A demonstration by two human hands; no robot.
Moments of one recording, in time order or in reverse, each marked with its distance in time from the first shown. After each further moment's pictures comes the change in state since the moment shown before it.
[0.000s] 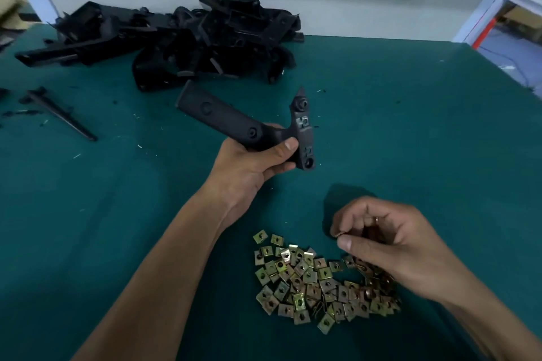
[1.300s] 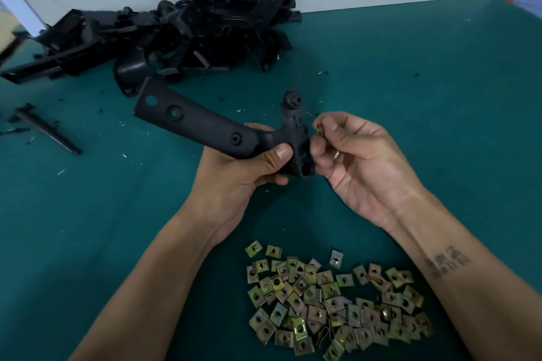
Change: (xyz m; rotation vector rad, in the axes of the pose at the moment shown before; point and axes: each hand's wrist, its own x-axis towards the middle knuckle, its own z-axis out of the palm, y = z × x) left_hand -0.004 -0.004 0.001 0.159 -0.035 0.087; right_hand 0.101 -0.001 0.011 0.958 0.173 0.043
